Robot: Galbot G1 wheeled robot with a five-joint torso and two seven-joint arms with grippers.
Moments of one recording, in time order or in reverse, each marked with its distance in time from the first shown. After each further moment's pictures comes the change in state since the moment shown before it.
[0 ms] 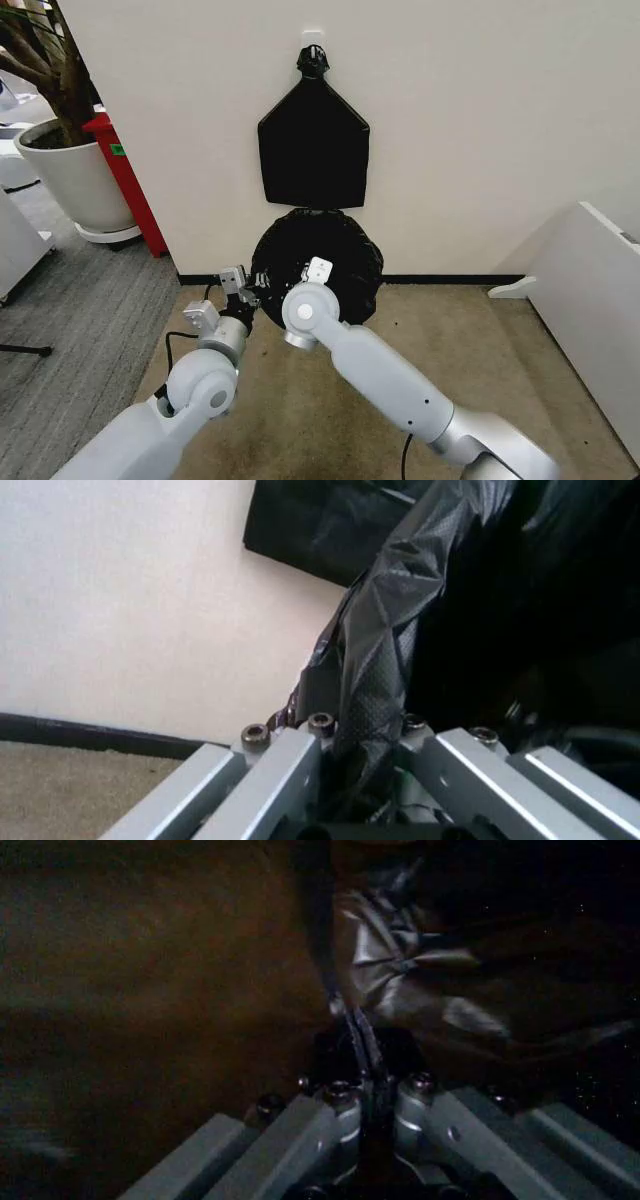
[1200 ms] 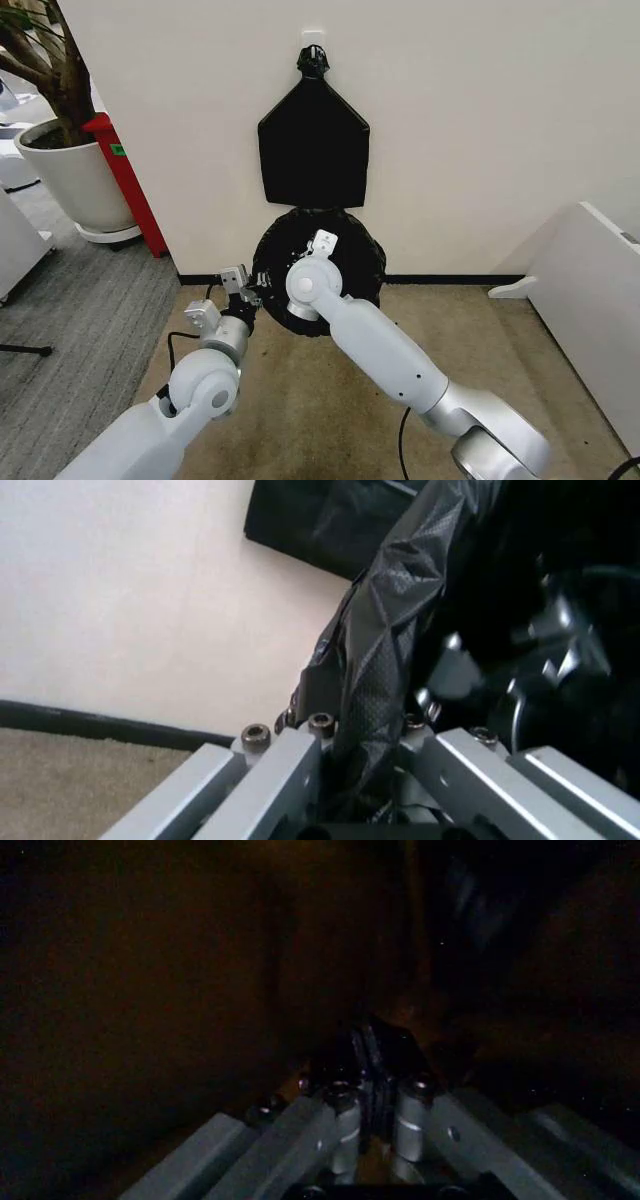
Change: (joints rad) left arm 0.024 -0.007 -0.004 -0.014 0.000 0.003 -0.008; right arm 0.090 0.017 0.049 -0.083 -0.103 0.006 -0.081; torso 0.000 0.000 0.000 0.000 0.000
